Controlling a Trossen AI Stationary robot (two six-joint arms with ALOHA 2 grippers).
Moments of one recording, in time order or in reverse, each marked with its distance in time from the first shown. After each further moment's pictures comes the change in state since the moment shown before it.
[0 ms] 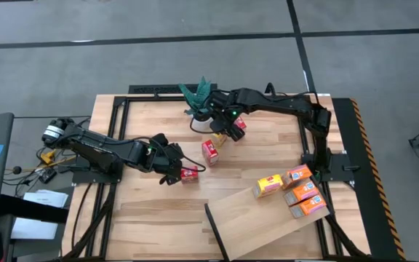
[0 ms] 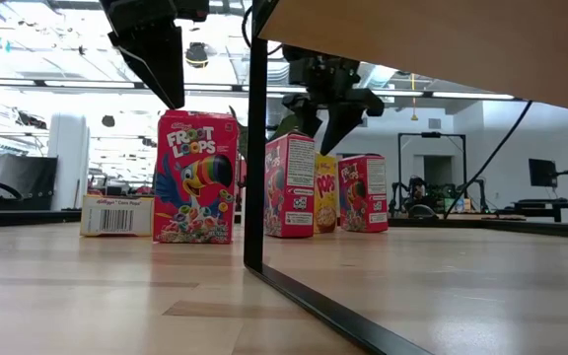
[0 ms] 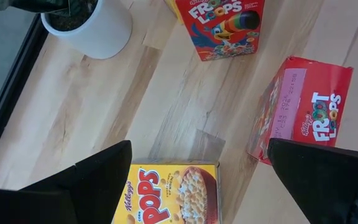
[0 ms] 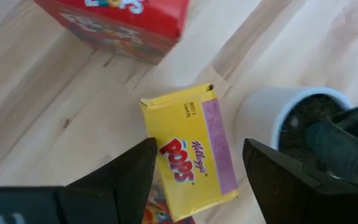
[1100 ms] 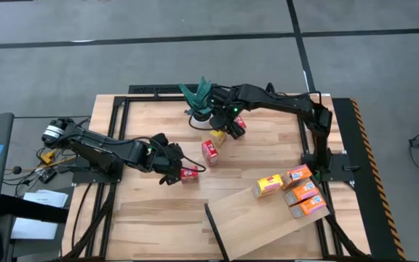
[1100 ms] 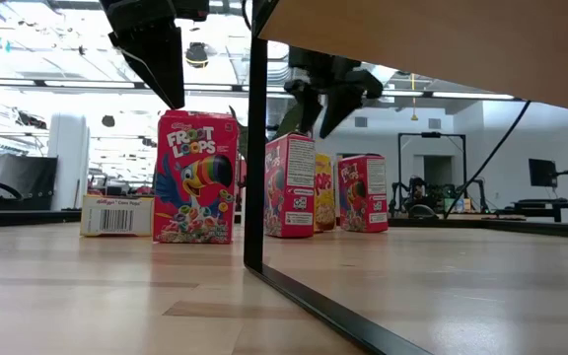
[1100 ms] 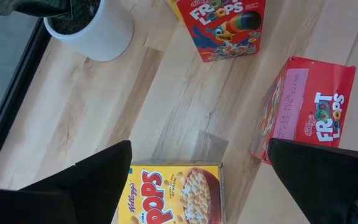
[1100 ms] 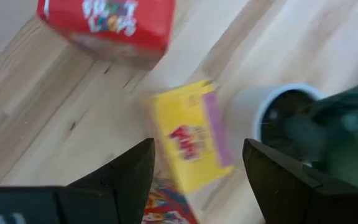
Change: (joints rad) left arm 0.000 0.000 0.000 0.001 -0.008 0.016; right arm 0.006 -0.015 0.102 -0.070 0.000 0.048
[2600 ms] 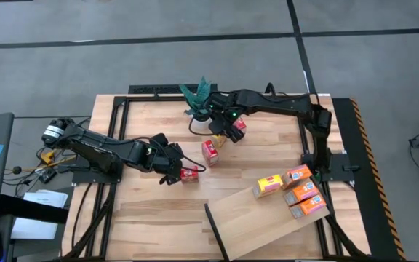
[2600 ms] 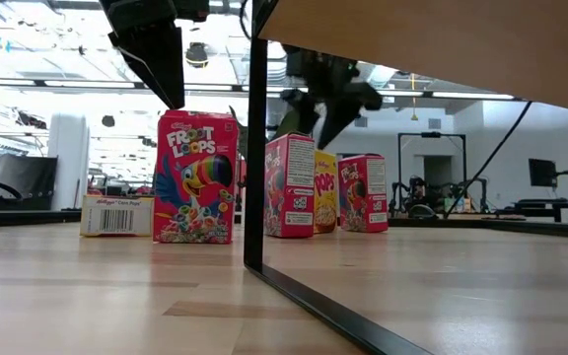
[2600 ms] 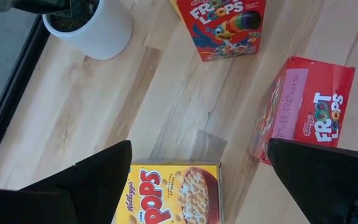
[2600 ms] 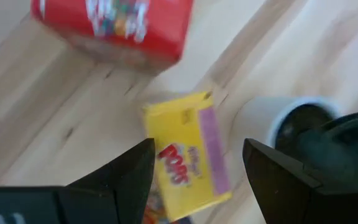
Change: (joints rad) left arm 0.000 0.000 -0.001 0.000 0.004 -0.012; right arm 0.009 0.004 -0.088 0.054 -0.003 -0.019
